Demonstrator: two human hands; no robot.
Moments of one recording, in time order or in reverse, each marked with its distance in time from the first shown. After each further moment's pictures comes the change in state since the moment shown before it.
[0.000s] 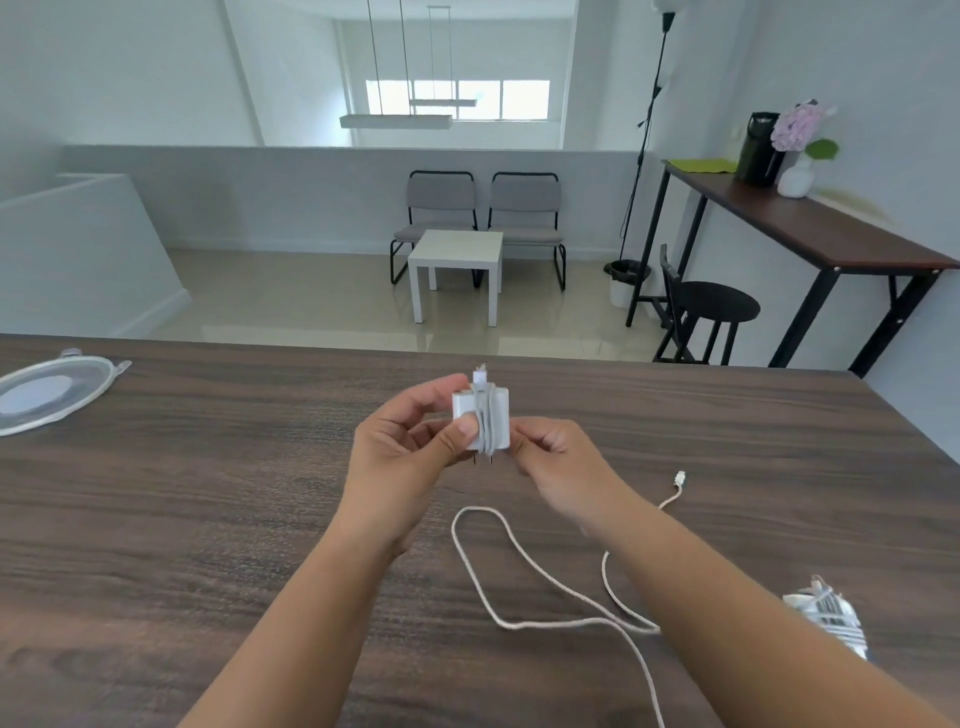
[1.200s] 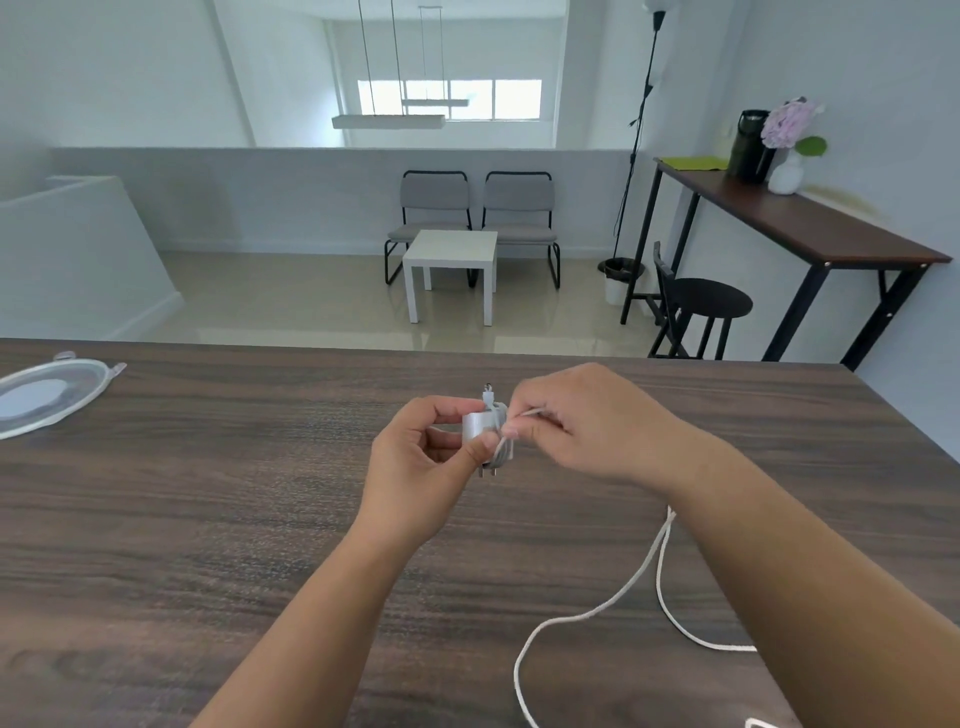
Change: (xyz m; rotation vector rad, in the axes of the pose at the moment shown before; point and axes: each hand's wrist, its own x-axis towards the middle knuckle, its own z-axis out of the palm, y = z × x) left_hand -0.005 -0.009 0.003 0.463 0.073 0.002; right_hand 0.000 -0.058 -0.041 -0.890 -0.154 -0.284
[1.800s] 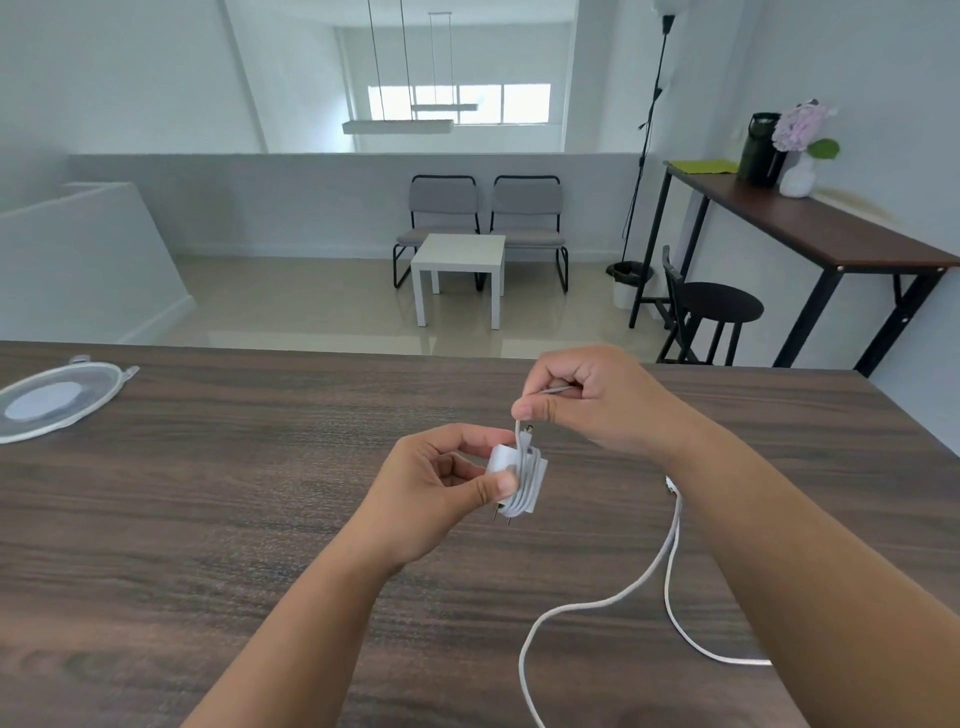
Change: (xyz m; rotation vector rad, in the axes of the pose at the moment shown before) left_hand -0.004 0.009 -0.013 -0.079 -0.342 -0.083; right_hand 0.010 0.018 -0.004 0.585 0.091 0.080
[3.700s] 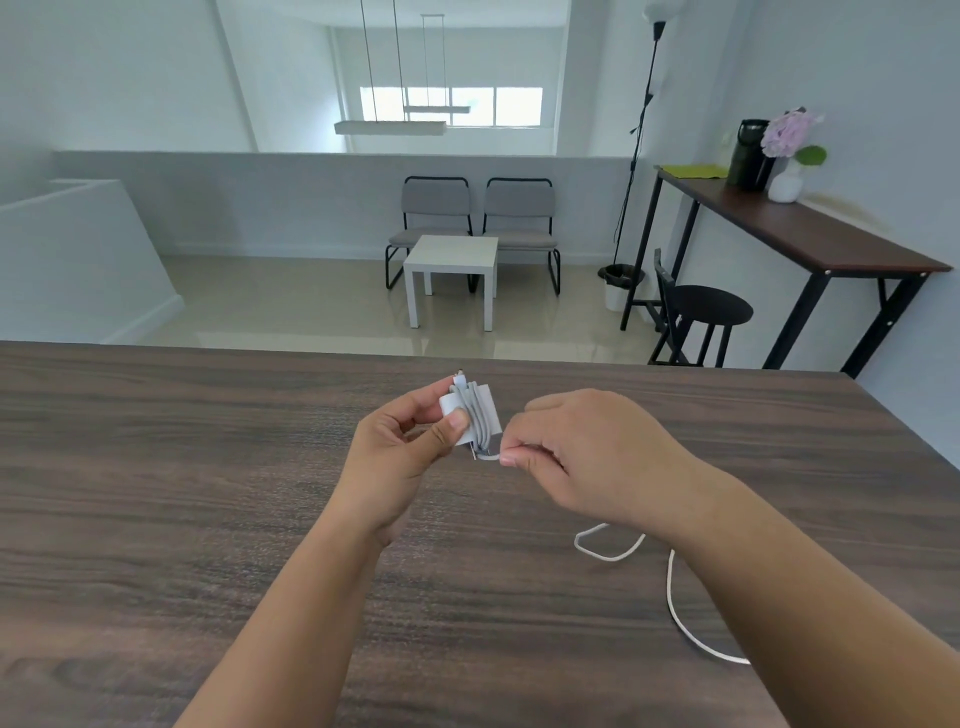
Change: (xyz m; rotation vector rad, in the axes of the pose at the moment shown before) left_hand 0.021 -0.012 -0.017 -0.331 0.219 -0.009; right_hand -0.028 -0.034 0.025 -0.709 -0.102 -0.132
